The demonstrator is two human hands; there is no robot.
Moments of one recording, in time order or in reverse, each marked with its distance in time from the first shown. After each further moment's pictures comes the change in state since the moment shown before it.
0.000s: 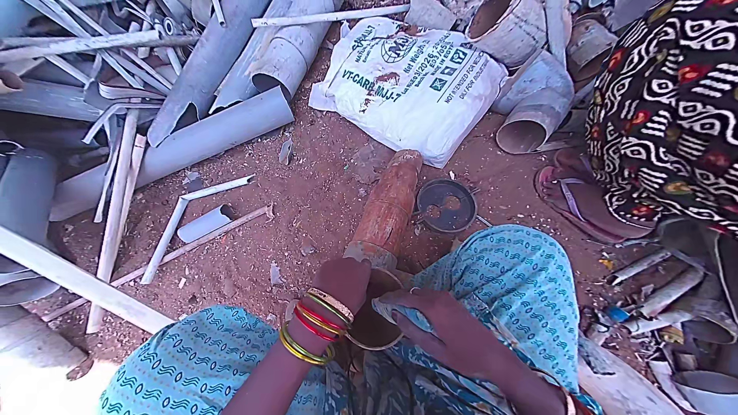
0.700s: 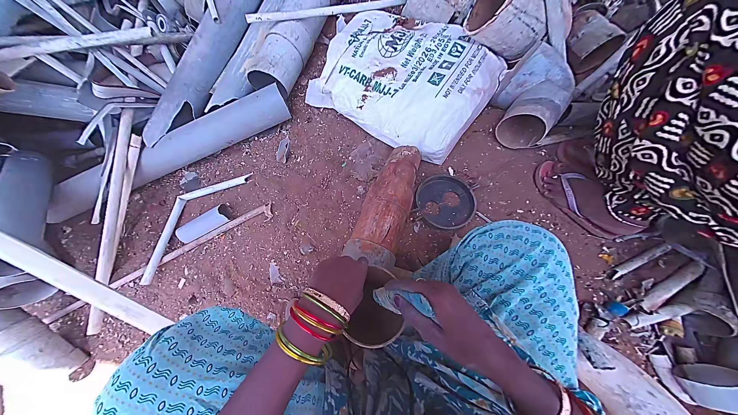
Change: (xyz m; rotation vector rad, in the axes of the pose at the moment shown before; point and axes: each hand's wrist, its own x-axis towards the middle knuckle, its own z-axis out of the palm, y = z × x) left_hand 0.000 0.001 0.000 0.005 0.000 -0.011; right_hand -0.001 0.003 0.003 0.049 0.095 0.095
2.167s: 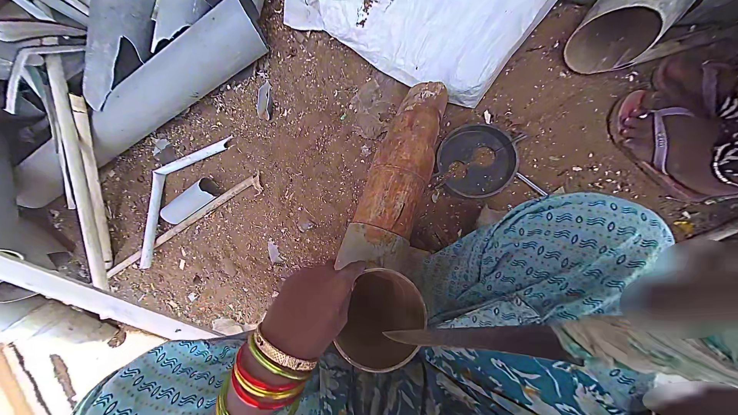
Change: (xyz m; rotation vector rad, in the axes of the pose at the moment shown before) left_hand 0.010 -0.043 0.027 -0.213 0.229 0.148; right_hand -0.051 0.080 -0.094 0.710 0.473 -0.058
